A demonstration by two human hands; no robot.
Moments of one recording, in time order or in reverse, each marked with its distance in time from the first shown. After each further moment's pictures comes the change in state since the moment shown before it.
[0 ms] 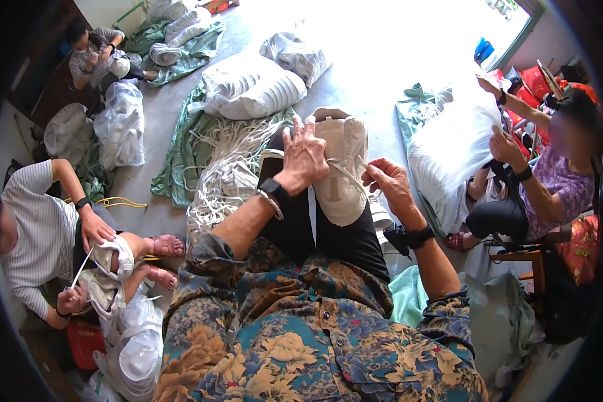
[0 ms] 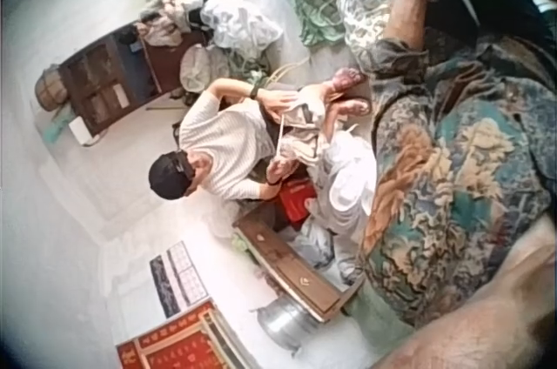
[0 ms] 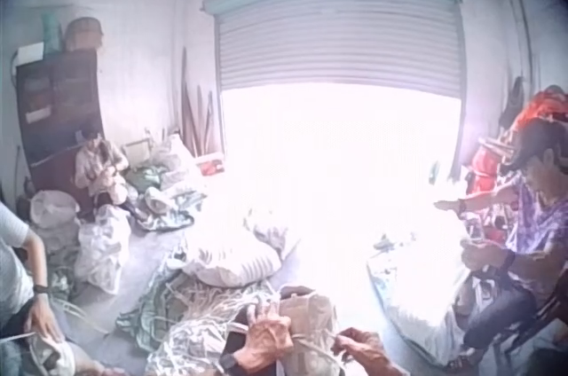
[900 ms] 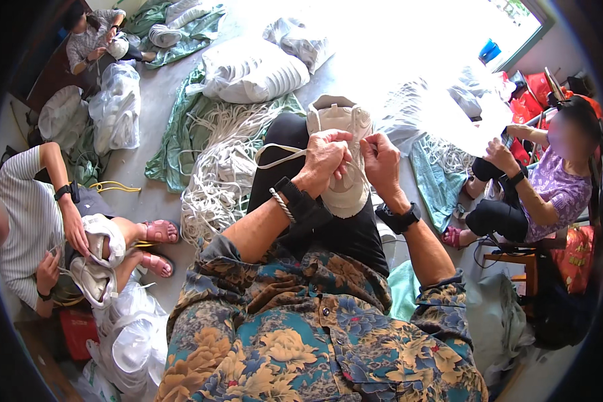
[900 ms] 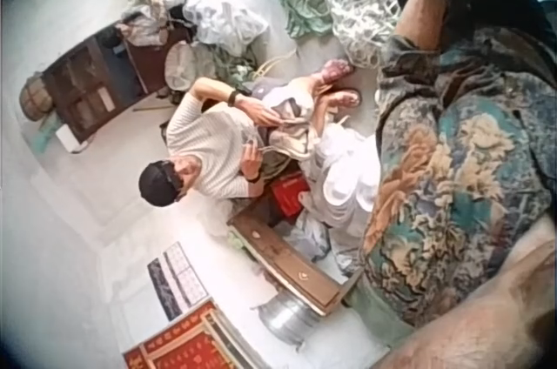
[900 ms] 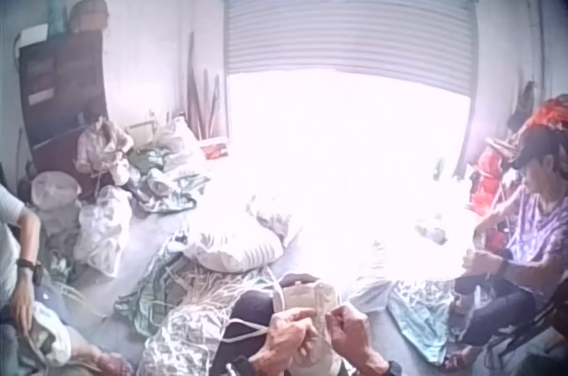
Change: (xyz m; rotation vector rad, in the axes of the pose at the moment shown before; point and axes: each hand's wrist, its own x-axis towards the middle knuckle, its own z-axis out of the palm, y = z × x) left_hand -0.010 0.032 0.002 -1.533 -0.122 -0.591; right_hand 0.030 0.003 0.034 -0.620 0.287 -0.458
